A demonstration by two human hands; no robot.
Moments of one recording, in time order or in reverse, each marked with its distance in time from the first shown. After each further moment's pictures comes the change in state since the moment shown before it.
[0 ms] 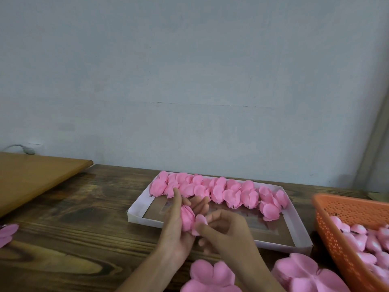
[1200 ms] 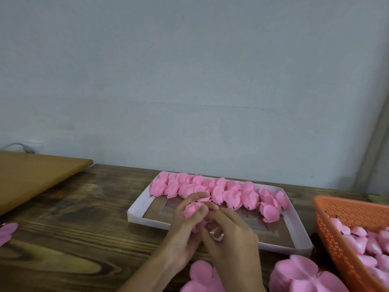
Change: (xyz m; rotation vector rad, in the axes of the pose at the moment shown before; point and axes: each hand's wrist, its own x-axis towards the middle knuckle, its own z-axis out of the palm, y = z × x) left_hand -0.016 0.000 0.002 0.267 -0.343 0.055; right_hand -0.002 0.018 0.003 -0.798 0.357 -0.612
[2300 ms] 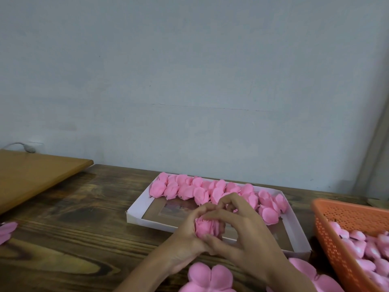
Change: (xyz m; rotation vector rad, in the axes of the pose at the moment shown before) left_hand -0.005 -0.006 -0.010 0.319 -0.193 -0.180; right_hand 0.027 0.033 -0.040 0.083 -0.333 -0.266
